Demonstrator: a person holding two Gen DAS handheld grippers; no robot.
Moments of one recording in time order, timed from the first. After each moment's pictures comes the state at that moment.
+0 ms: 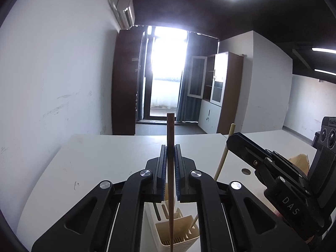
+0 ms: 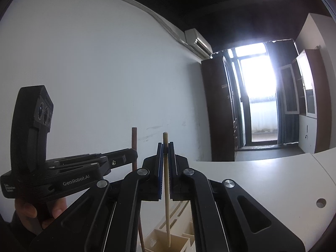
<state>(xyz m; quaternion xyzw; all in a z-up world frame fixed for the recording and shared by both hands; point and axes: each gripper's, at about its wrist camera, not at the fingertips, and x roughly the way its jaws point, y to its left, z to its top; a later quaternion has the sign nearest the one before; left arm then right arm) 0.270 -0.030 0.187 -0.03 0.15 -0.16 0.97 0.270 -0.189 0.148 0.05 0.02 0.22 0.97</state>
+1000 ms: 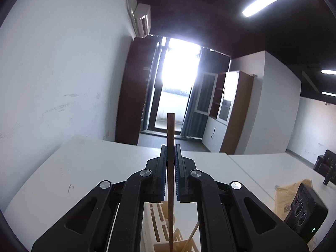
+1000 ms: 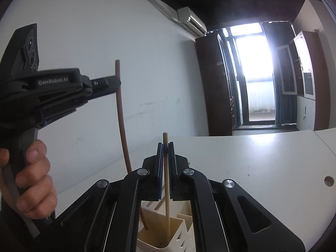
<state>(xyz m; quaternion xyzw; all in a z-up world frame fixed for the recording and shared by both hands) 0.285 -0.032 0.185 -0.08 0.12 -0.13 0.98 0.285 -0.173 0.096 0.06 0.10 0.21 0.97</state>
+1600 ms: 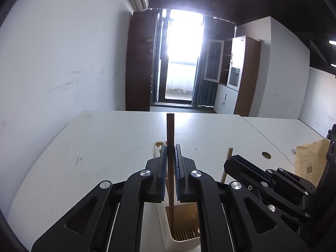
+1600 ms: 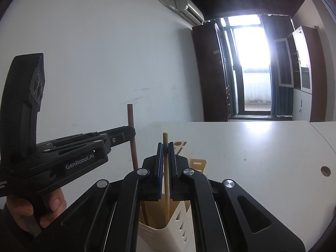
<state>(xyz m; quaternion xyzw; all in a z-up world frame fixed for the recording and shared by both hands) 0.289 -0.034 0.114 -0.02 0.21 -0.11 0.97 0.276 -0.166 0.083 0.04 0.14 0.19 0.97</state>
